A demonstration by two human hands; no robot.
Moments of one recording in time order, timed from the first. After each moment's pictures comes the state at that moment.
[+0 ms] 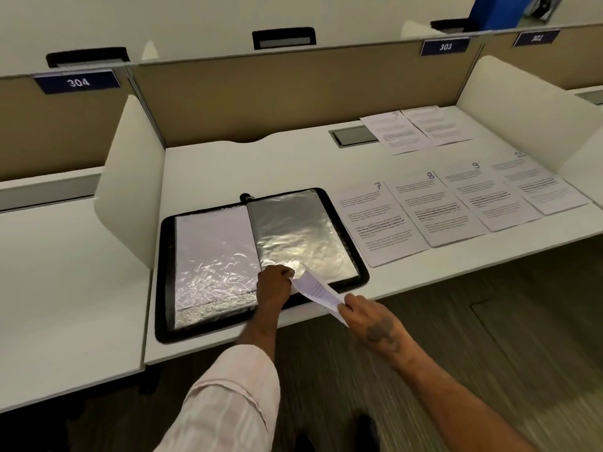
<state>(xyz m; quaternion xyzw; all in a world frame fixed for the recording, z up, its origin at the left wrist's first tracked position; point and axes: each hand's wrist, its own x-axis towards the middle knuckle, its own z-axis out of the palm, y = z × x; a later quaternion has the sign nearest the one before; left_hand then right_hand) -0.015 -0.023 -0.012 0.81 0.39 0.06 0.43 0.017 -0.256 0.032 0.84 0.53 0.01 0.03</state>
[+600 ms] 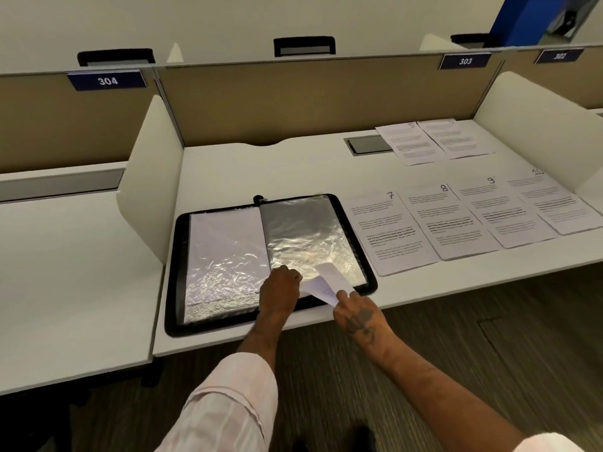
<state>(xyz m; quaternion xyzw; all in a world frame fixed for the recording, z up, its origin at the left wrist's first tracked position) -0.031 -0.025 -0.010 0.93 0.28 0.10 0.22 0.012 -0.207 0.054 0.85 0.49 -0.07 0.19</state>
